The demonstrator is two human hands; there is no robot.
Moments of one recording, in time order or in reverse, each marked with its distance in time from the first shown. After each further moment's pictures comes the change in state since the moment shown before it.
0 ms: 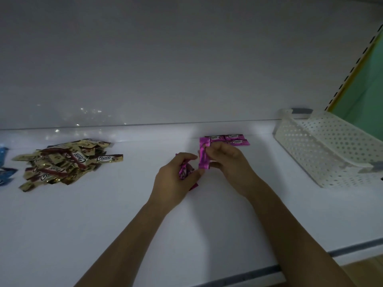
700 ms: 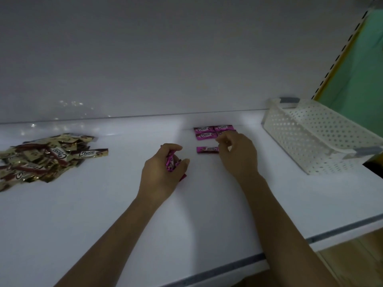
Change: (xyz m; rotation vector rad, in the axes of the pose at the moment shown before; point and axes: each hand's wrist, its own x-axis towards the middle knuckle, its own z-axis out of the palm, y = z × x) left_hand 0.002 -0.006 0.005 -0.136 0.044 -0.079; right_hand -0.001 0.009 -0.030 -0.996 0.481 -0.214
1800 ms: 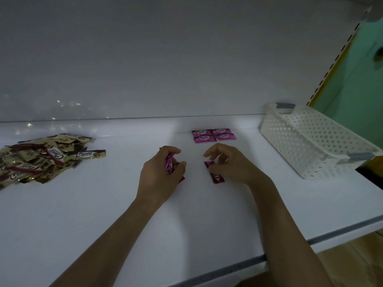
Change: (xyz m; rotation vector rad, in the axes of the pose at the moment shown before) left_hand 0.000 0.001 0.000 0.090 0.028 0.004; right_hand 0.004 0.010 -0.016 0.277 -0.583 0.016
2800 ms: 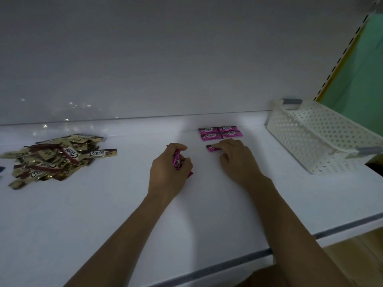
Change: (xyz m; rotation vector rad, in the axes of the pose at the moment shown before) left_hand -0.004 0.007 -0.001 -0.117 0.032 -0.044; right_hand 0.006 0.012 0.022 -0.624 0.283 -0.116
